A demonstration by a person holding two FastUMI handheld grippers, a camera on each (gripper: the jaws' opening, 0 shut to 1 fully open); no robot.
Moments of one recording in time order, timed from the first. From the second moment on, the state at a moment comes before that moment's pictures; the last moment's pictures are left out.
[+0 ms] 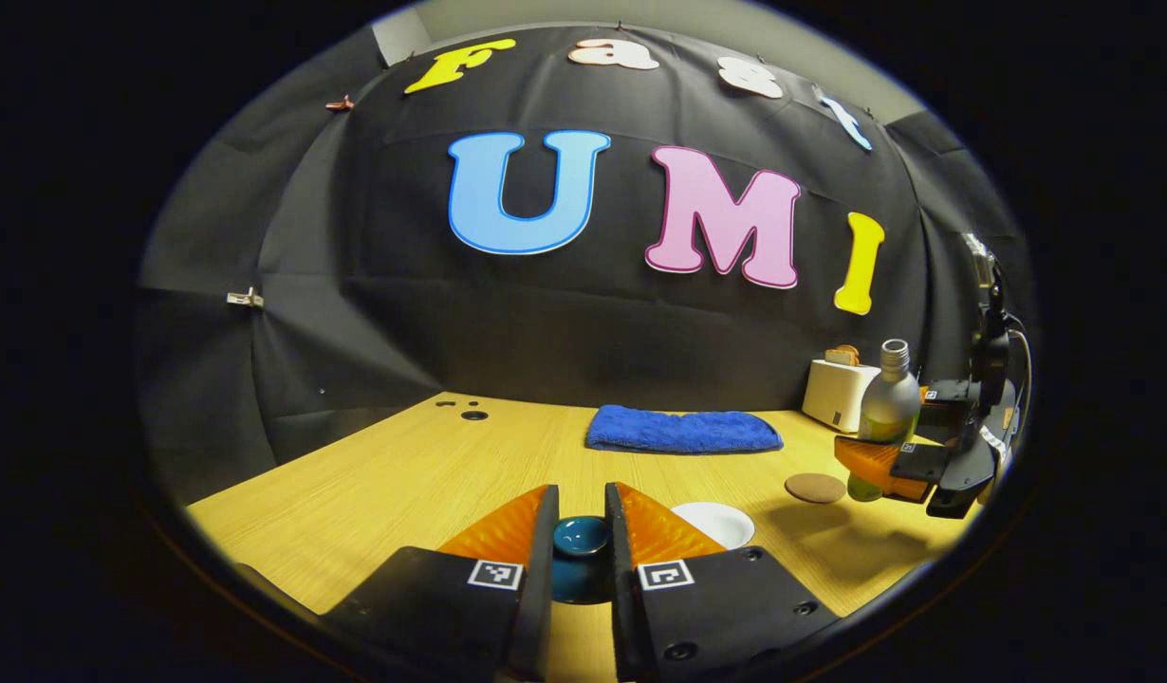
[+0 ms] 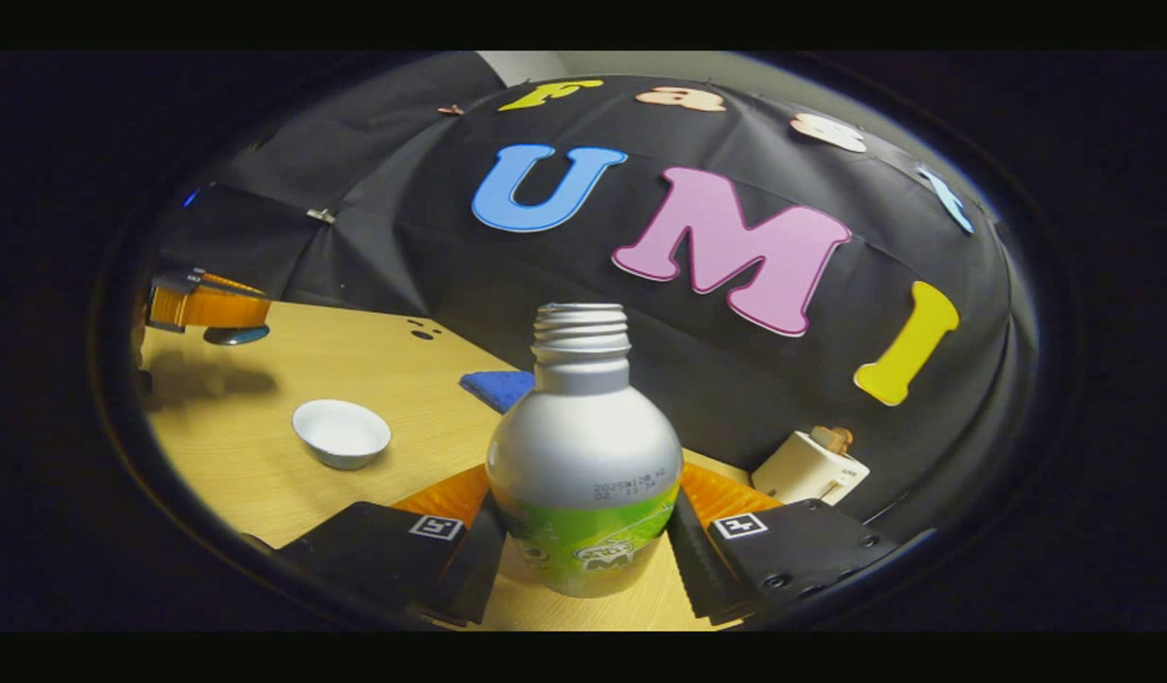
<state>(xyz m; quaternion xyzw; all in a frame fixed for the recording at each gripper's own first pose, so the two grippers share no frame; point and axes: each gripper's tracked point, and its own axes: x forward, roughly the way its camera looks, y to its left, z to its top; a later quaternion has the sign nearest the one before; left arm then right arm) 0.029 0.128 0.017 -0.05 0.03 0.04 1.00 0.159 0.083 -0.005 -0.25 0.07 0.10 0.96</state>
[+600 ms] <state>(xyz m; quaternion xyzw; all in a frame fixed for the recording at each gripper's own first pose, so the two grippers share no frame) 0.008 0.180 0.008 -0.06 0.03 0.09 0.99 0.200 0.100 -0.031 -0.47 0.06 0.11 0.87</state>
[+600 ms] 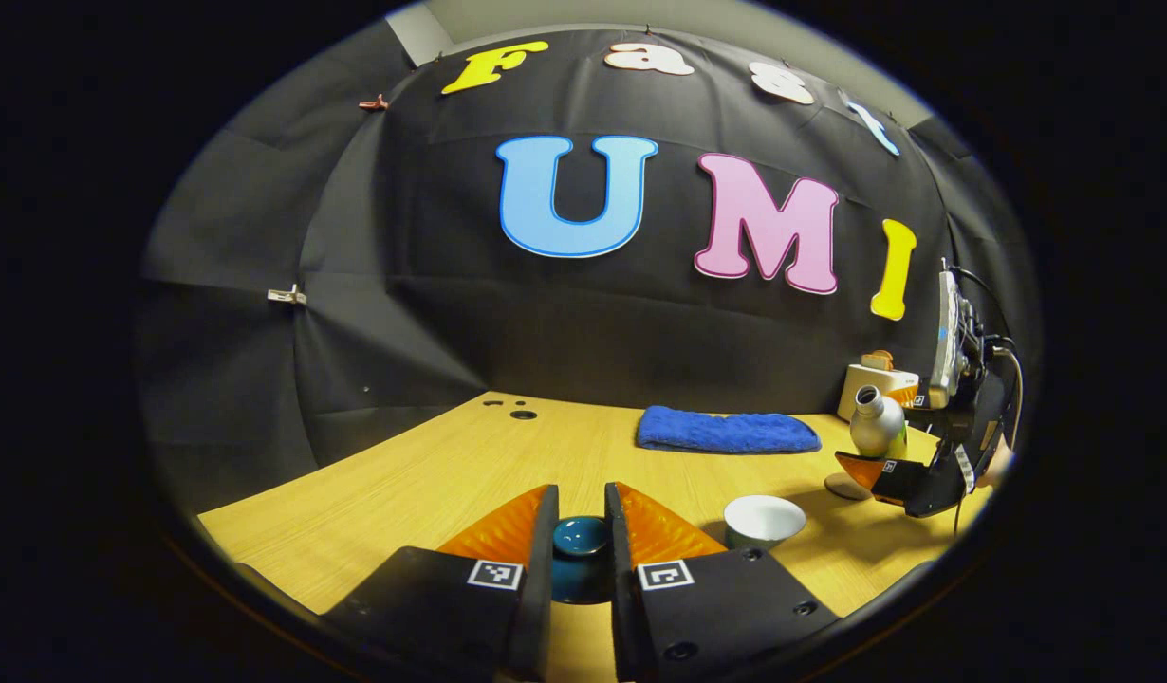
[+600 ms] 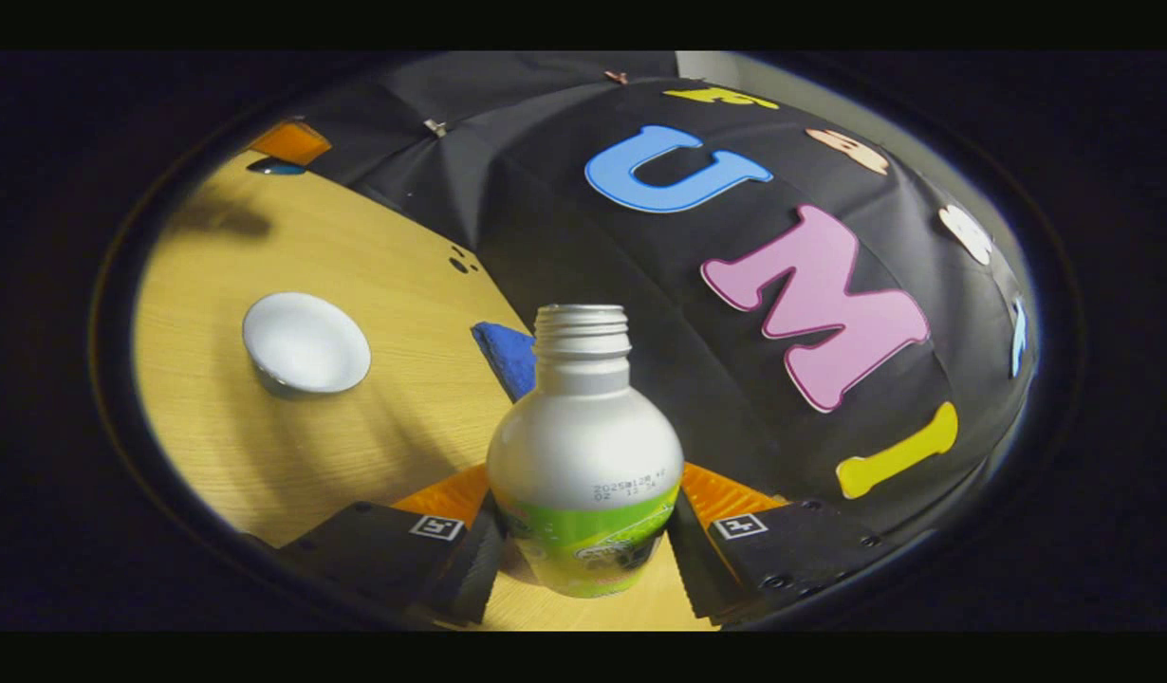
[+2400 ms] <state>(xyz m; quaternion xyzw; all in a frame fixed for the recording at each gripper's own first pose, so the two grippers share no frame) 0.007 0.198 -0.018 -0.07 0.06 0.09 0.99 0.213 0.150 -0.060 -0.75 -0.07 0.13 0.64</state>
